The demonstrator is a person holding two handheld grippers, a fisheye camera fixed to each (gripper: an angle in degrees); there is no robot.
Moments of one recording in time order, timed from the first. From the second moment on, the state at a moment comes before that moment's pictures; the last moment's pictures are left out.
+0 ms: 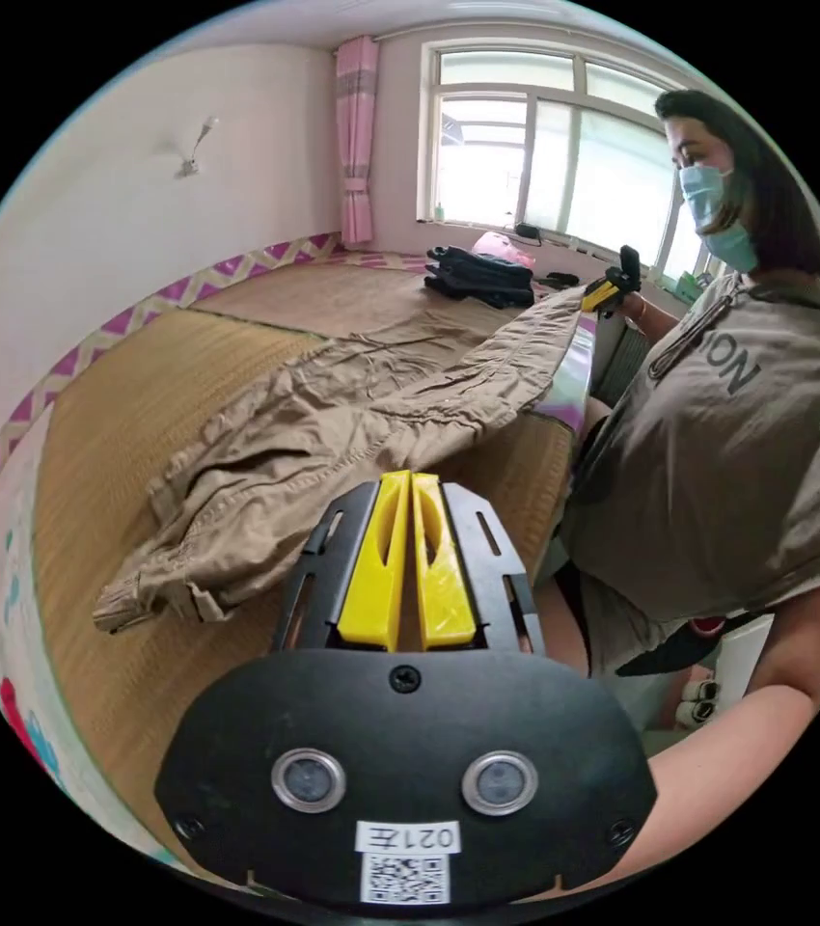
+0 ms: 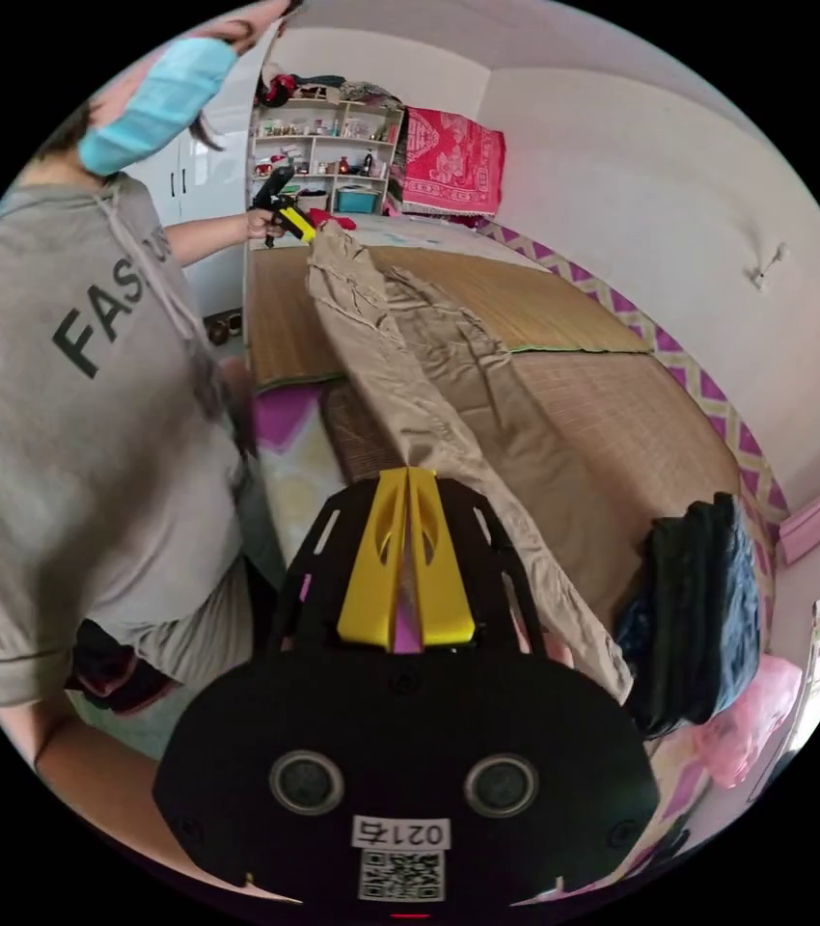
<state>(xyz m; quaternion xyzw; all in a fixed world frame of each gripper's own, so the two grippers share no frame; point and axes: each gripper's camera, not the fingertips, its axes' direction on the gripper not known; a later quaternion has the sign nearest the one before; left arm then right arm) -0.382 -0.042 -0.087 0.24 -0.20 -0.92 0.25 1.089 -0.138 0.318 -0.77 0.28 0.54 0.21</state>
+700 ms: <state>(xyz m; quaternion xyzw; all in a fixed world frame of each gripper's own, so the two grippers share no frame) -0.363 -0.190 -0.043 0.29 -0.39 -0.87 0.04 1.053 -0.238 0.354 -0.63 0.47 0.58 0.22</state>
